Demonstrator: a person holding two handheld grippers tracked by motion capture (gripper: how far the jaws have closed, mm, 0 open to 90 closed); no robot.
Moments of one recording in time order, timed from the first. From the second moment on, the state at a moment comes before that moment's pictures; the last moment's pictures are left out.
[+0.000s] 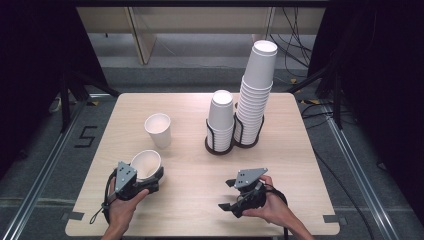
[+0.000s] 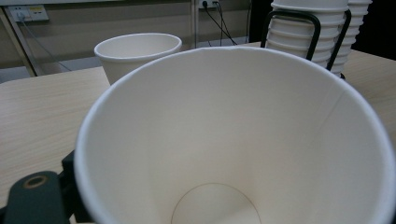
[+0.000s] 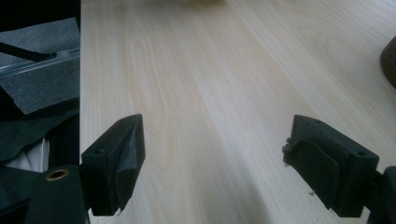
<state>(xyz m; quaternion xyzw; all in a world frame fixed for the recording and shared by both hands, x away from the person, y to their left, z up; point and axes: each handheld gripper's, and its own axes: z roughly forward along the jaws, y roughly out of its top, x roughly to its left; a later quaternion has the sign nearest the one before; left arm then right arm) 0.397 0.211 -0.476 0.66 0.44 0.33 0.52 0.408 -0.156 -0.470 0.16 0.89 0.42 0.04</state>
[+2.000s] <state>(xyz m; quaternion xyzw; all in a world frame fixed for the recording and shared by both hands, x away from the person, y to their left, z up) 0.474 0.258 -0.480 0.62 0.51 0.36 0.48 0.411 -0.163 -0.473 0.18 0.89 0.41 0.06</state>
